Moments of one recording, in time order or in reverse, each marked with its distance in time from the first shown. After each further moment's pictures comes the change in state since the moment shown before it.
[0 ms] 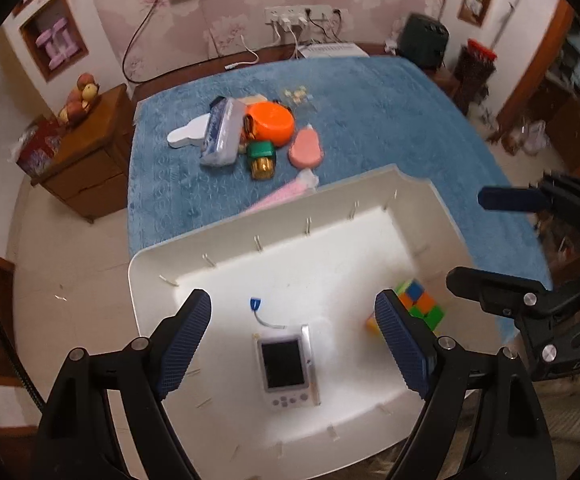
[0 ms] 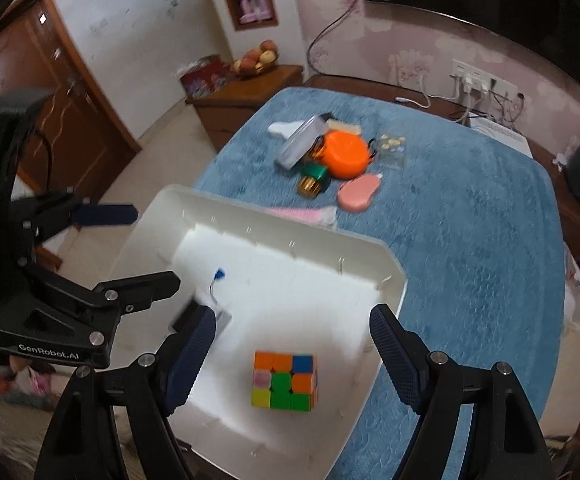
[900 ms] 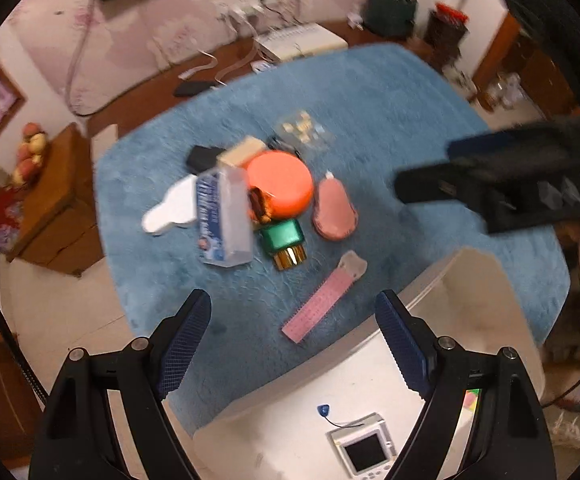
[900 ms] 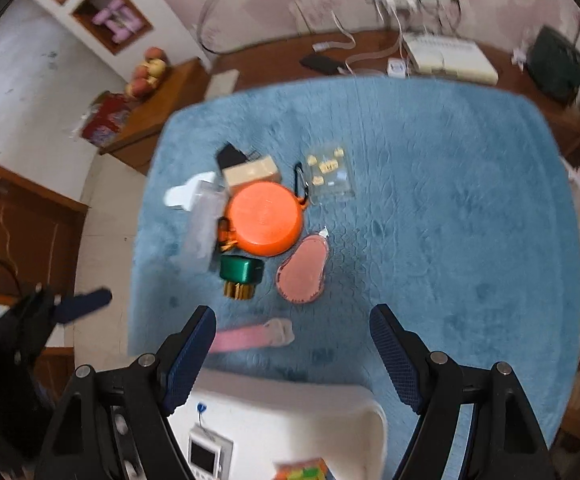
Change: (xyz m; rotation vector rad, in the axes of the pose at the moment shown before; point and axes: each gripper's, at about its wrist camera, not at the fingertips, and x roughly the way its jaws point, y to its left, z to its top) left arm 0.086 0.035 0.116 0.250 0.107 -0.077; right arm 0.115 -0.085 0.141 0.408 0.191 -0.054
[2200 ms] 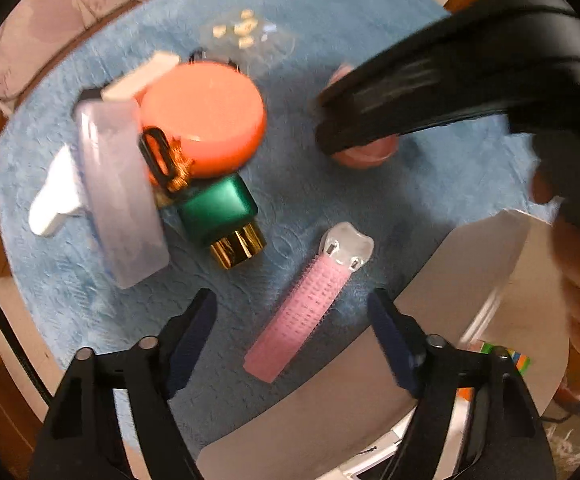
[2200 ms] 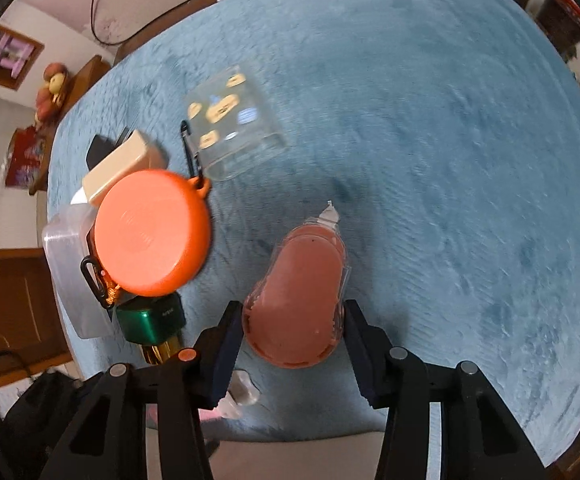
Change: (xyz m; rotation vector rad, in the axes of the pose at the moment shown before) left arm 0.094 -0.016 0.006 0.073 0.253 -0.161; right arm 0.090 -0.053 0.022 0.288 0.142 -0.092
